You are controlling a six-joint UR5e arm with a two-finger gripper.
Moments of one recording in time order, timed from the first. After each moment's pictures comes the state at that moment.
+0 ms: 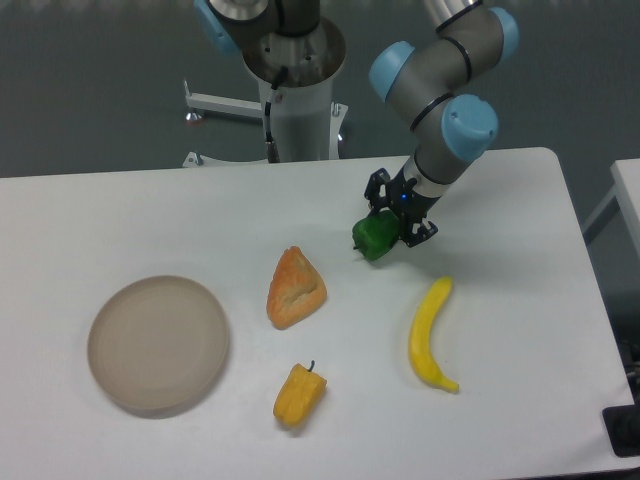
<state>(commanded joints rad) 2.49 -1.88 -1.78 -1.23 1.35 1.53</state>
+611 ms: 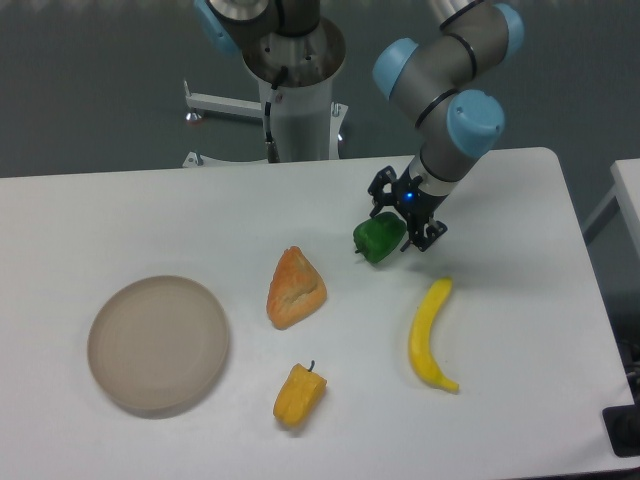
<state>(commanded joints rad) 2.50 -1.88 -1.68 -1.23 1.35 1.53</state>
